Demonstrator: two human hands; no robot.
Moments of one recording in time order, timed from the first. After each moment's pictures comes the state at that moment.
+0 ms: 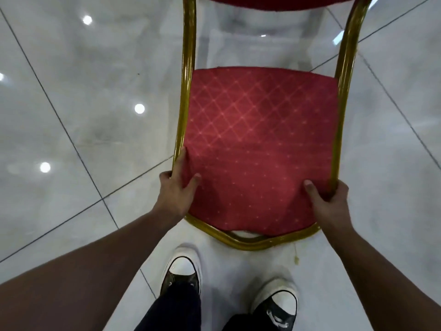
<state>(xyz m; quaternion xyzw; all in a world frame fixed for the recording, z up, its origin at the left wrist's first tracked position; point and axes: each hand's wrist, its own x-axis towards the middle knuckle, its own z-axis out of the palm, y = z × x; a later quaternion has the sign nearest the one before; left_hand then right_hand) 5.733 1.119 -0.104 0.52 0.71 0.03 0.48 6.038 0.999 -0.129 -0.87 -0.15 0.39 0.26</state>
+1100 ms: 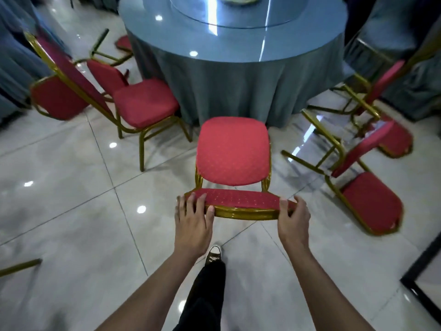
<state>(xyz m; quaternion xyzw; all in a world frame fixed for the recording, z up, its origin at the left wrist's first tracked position) 5.866 1.271 0.649 0.76 0.61 0.08 0.21 6.101 1.211 0.644 -0.86 -0.25 0.27 0.36</state>
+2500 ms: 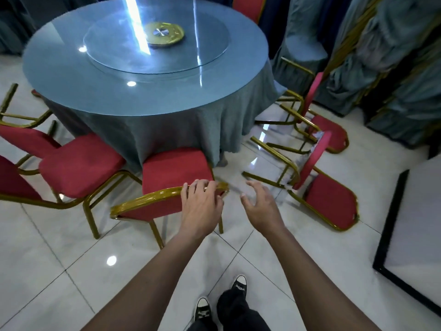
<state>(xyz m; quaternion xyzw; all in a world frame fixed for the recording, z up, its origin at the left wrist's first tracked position) 6.062 1.487 0.749 0.88 0.44 0.09 0.17 6.214 1.395 0.717 -0.85 -0.37 0.21 0.31</state>
